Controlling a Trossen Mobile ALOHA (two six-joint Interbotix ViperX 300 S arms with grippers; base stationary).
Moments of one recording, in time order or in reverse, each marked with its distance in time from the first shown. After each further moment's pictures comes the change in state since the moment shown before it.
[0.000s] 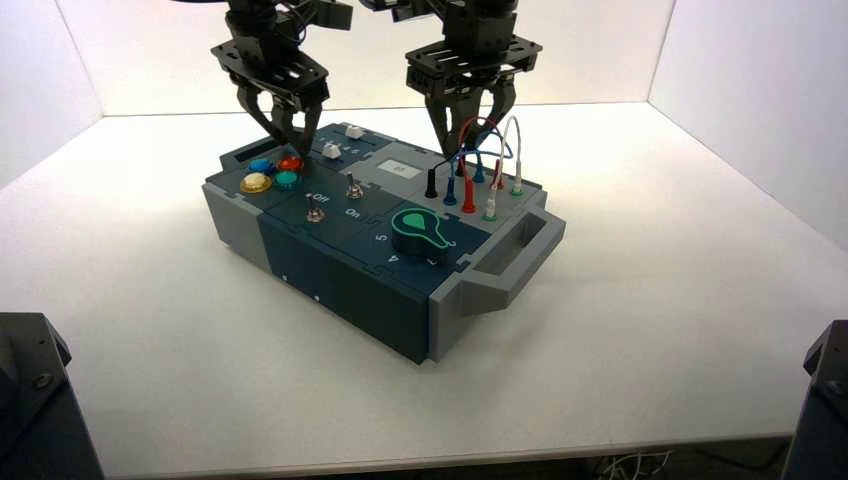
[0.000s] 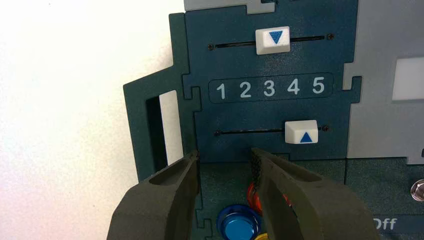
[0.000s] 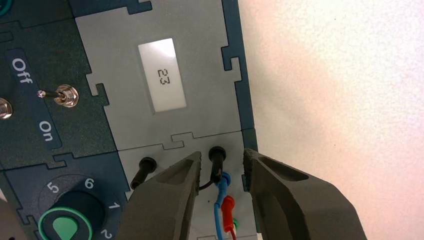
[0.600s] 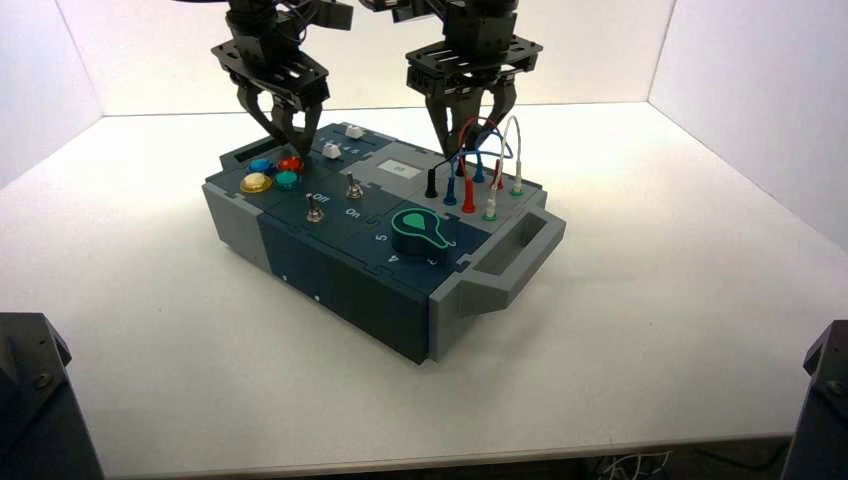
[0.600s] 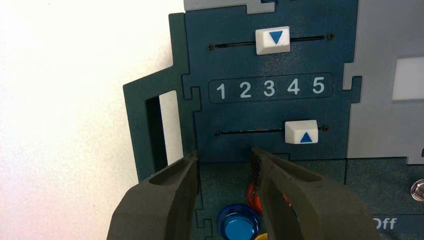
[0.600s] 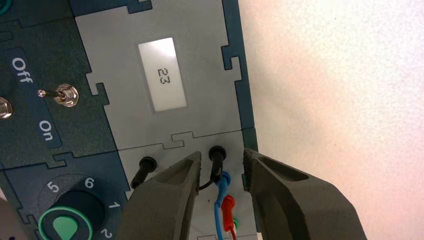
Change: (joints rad) left arm -0.002 -0.002 -0.003 0.000 0.009 0.000; right arm 0.000 -0.003 -0.002 0.000 0.011 0.000
